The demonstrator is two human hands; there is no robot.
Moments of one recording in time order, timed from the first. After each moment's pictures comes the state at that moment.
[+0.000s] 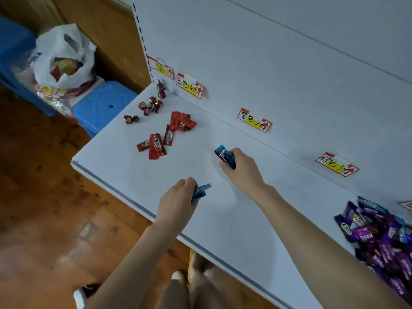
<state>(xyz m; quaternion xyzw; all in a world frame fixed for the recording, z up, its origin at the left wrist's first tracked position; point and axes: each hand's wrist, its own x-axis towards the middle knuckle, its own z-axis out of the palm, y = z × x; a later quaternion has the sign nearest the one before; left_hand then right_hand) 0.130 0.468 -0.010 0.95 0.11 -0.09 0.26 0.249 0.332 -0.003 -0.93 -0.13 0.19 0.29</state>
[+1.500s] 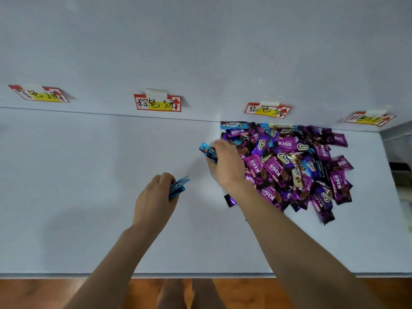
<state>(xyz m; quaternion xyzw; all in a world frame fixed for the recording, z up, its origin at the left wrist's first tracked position) 0.165 0.179 -0.054 0.96 -0.02 -0.15 0.25 0.214 0.001 -0.080 -0.96 0.05 0.10 0.24</state>
